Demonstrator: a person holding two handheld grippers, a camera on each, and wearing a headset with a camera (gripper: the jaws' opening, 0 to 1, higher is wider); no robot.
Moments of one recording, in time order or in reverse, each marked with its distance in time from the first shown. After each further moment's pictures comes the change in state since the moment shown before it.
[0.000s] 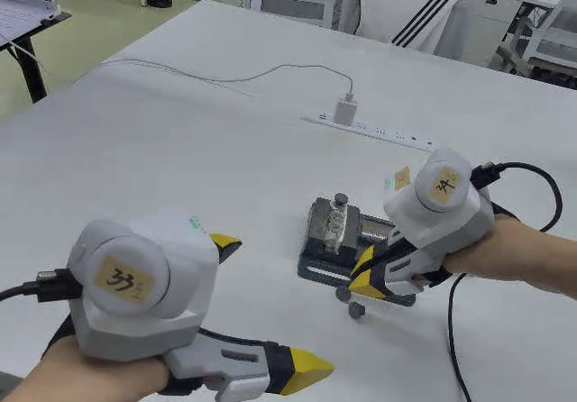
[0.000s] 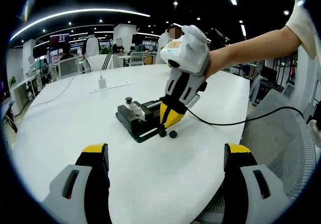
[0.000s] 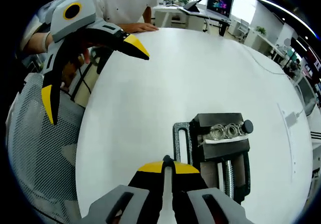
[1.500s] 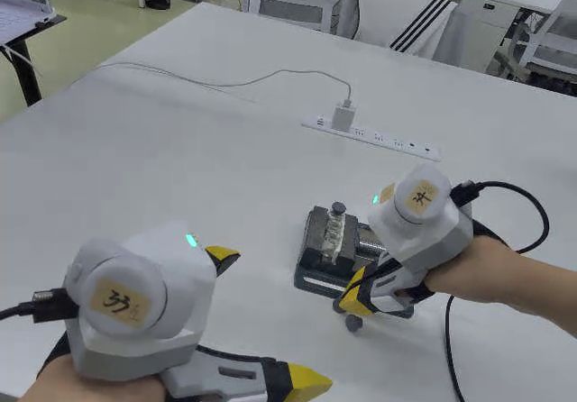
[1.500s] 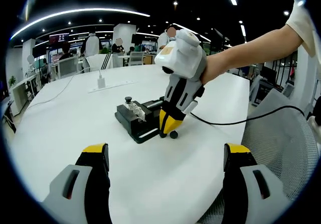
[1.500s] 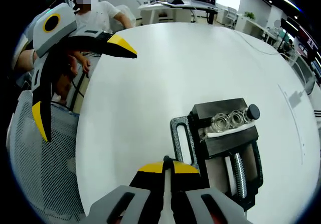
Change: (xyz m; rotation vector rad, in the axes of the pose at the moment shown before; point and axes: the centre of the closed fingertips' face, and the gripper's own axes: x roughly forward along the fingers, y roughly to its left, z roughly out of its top) left arm 0.006 0.000 0.001 0.004 -0.001 -0.008; right arm 0.013 0.001 -0.005 0.139 0.024 0.011
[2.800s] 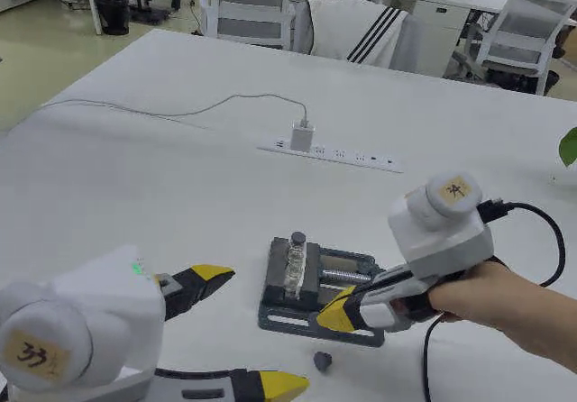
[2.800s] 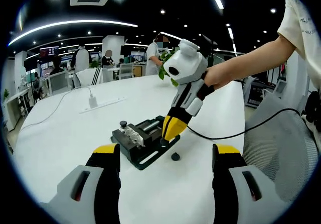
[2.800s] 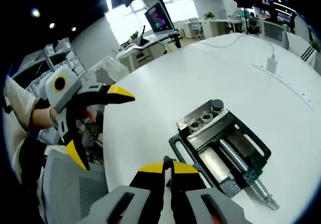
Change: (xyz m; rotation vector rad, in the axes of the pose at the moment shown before) left arm 0.024 0.003 0.041 0.081 -0.086 -0.087; right arm -0.053 -0.006 0.023 0.462 -0.374 0.126
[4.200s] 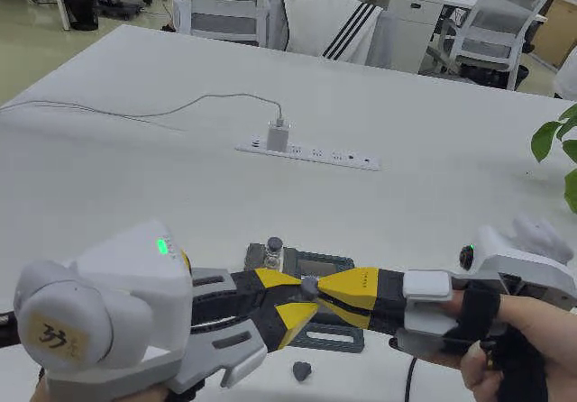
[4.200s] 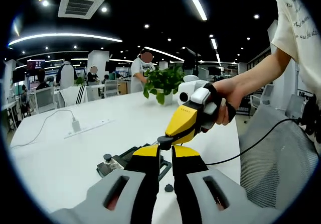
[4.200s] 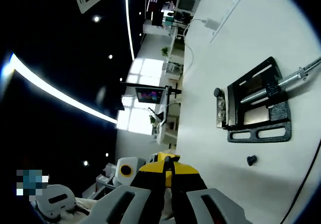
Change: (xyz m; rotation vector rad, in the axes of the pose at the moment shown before) left arm 0.036 -0.018 0.044 0.051 -0.130 -0.128; right arm -0.055 0.048 0.036 0.896 -0.439 0.459
